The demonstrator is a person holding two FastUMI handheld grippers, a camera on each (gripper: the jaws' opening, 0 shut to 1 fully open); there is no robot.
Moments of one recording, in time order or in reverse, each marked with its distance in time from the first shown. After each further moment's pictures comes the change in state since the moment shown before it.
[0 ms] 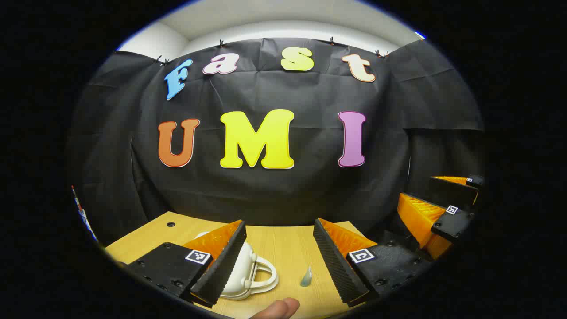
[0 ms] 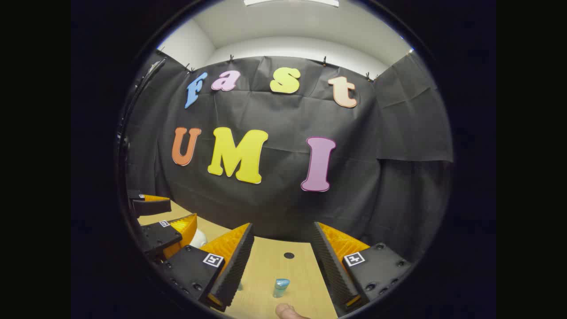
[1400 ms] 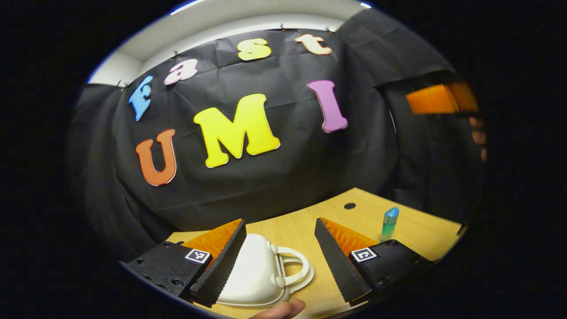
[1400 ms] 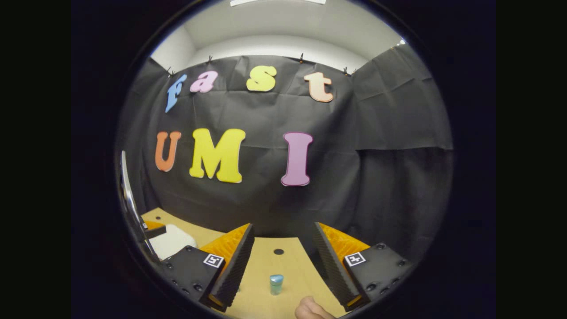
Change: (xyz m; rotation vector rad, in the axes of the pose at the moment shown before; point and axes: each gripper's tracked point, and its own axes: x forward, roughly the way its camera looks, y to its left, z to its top) left arm 0.027 0.029 -0.098 0.416 0.028 -0.090; right arm -0.012 -0.024 -0.026 0.041 0.044 -0.162
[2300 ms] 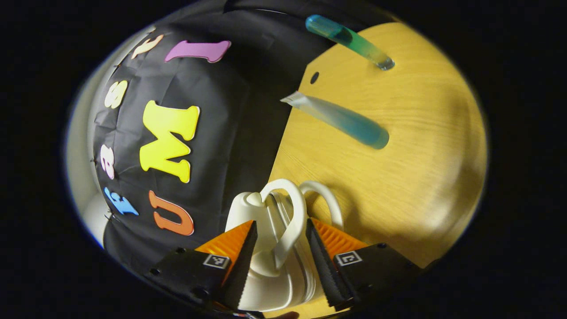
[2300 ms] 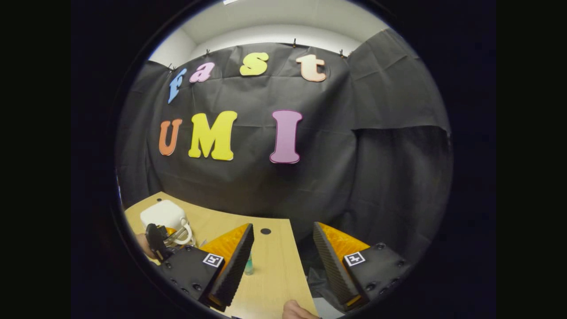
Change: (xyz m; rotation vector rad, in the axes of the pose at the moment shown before) left arm 0.060 -0.018 -0.158 0.926 0.395 0.084; right arm -0.005 -0.099 -0.061 0.024 0.075 0.093
